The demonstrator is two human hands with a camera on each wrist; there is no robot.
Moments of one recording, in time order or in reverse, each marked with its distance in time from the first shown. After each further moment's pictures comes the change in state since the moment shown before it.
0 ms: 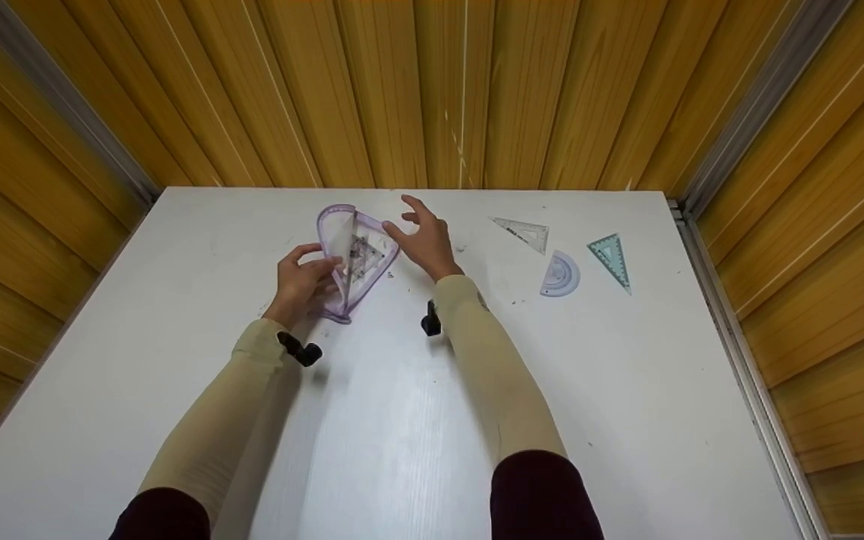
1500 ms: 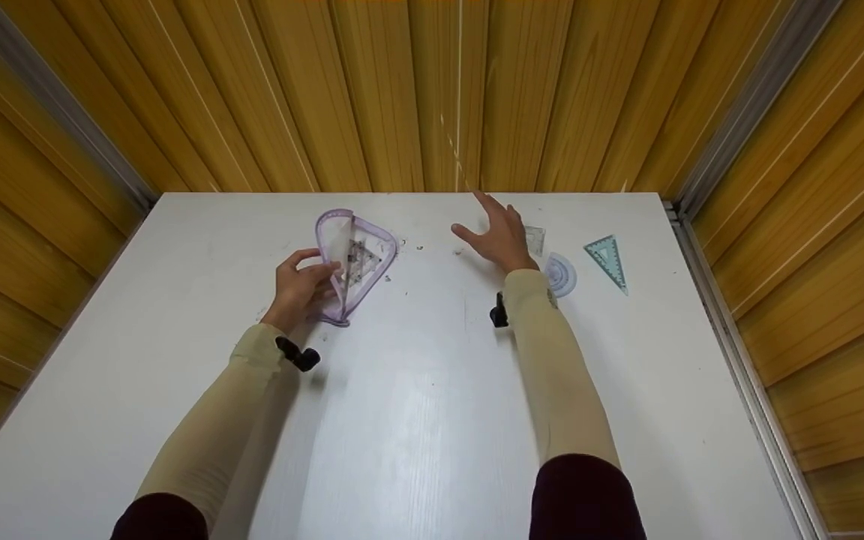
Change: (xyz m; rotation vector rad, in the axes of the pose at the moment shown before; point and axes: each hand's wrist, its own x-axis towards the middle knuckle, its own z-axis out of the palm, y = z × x) left_hand -0.001 0.000 0.000 0.025 -0.009 -0.020; right_hand -0.005 0.054 -0.116 -0.292 -0.110 0.209
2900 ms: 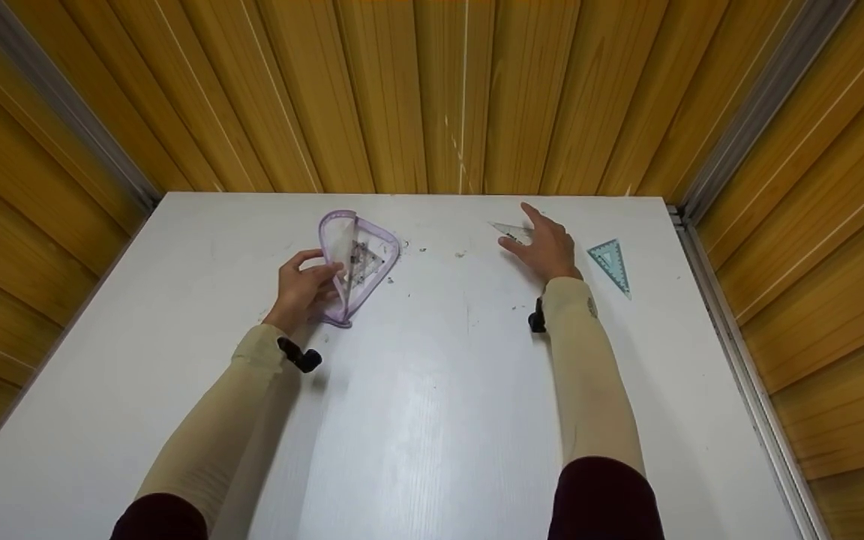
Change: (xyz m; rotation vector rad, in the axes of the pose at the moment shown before) left_hand 0.003 -0.002 0.001 0.014 0.012 0.013; right_hand -0.009 0.059 -0.039 -0.045 -0.049 0.154
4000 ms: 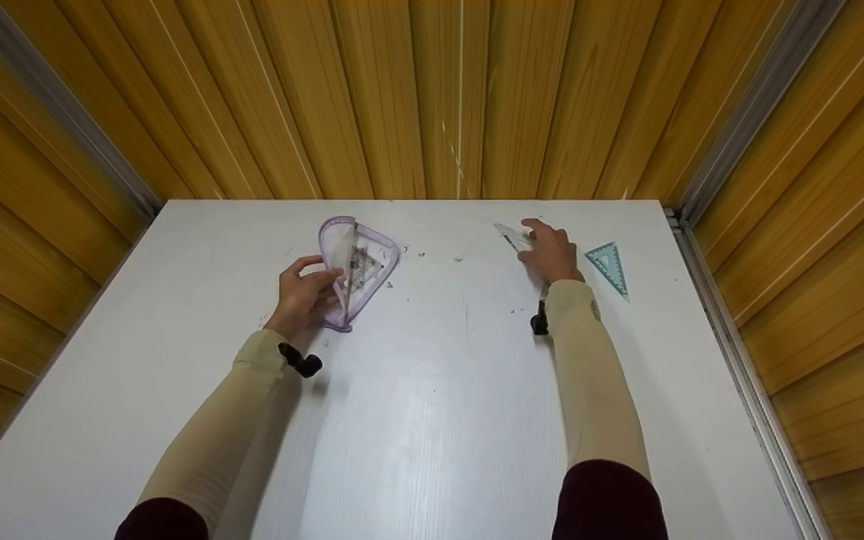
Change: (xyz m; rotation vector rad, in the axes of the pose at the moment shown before) left_hand 0.001 -0.003 0.000 -0.026 -0.009 -0.012; right_hand -0.005 0.003 -0.008 -0.088 0.000 -0.069
